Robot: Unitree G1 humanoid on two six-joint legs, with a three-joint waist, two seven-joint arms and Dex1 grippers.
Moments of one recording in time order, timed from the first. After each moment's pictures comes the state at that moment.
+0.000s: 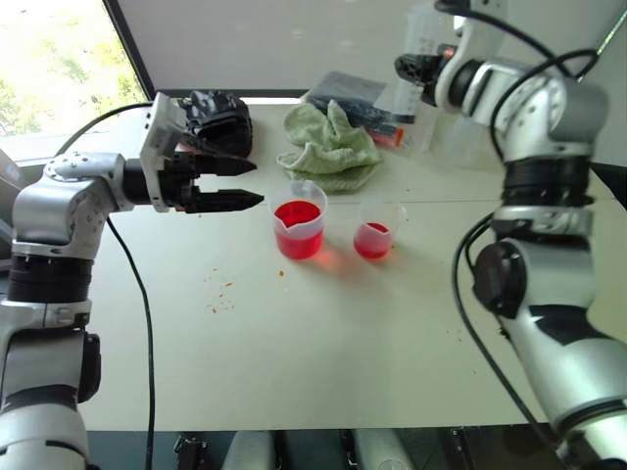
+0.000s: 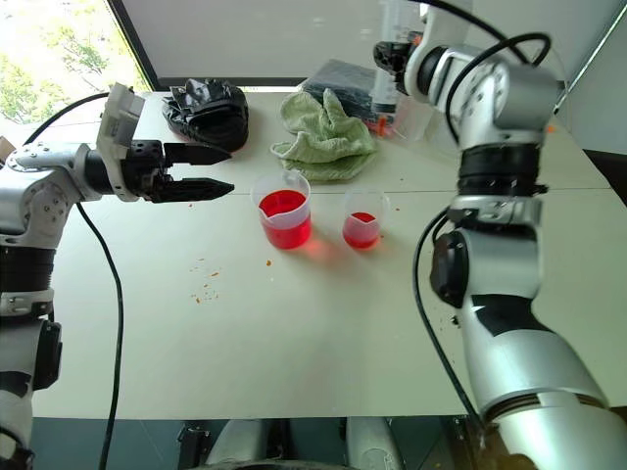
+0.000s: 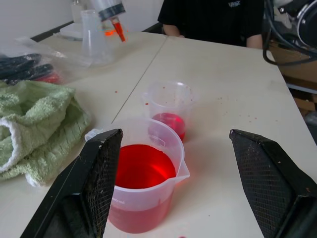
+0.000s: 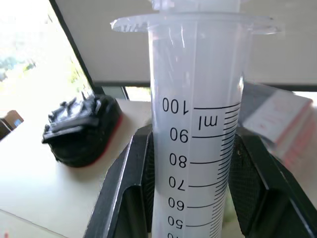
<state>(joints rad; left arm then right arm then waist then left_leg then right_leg) -0.87 0.82 0.02 0.23 -0.55 0.58 -1.35 -1.29 -0.27 -0.27 0.37 0.29 0.80 0.24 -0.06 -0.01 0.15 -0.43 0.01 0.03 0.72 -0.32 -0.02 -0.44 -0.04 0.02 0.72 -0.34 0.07</state>
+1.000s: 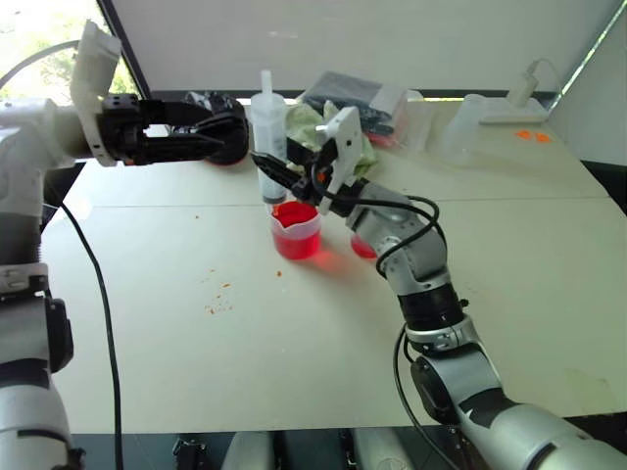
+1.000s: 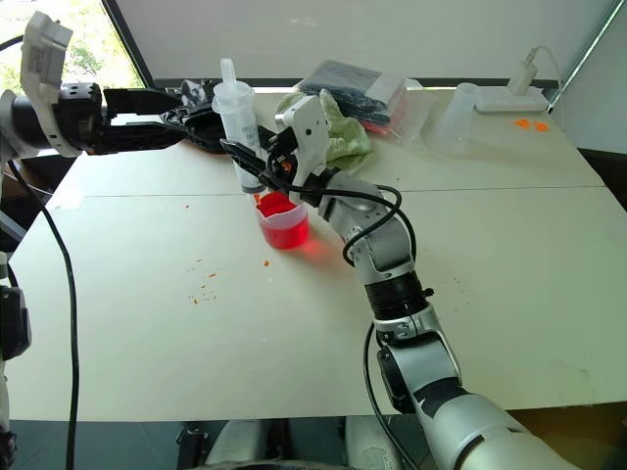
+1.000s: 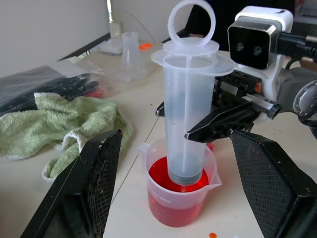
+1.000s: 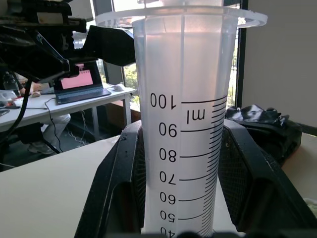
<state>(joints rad) -1.06 0.91 0.05 0.36 -0.52 0.64 -1.40 -0.84 -0.04 0.12 0.15 0.32 0.31 0.57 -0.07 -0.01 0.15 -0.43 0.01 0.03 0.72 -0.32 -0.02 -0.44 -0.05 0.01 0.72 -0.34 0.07</state>
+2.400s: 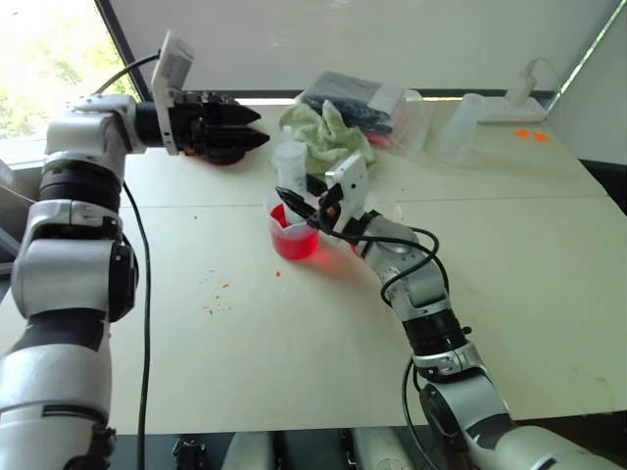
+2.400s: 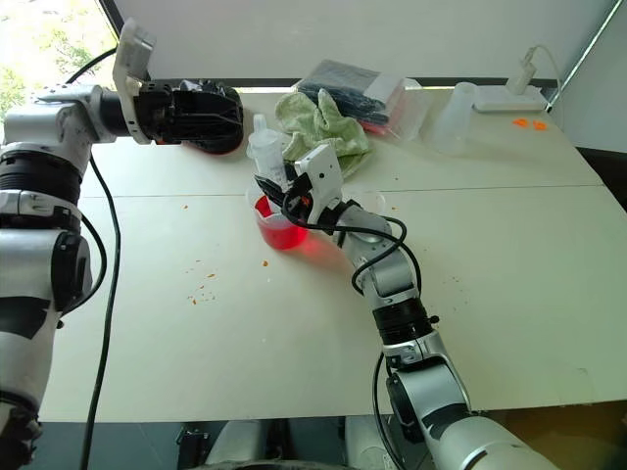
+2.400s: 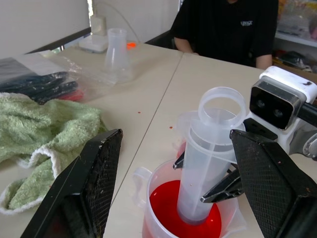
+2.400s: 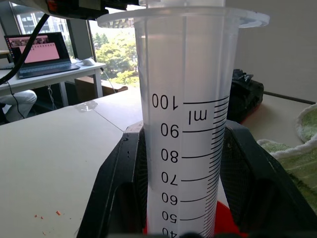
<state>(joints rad) -1.41 0.62 -0.03 1.08 -0.28 0.35 -1.50 -0.68 -0.07 0.14 0.11 0.22 0.24 0.57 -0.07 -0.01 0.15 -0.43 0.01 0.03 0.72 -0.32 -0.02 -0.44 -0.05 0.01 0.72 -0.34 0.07</state>
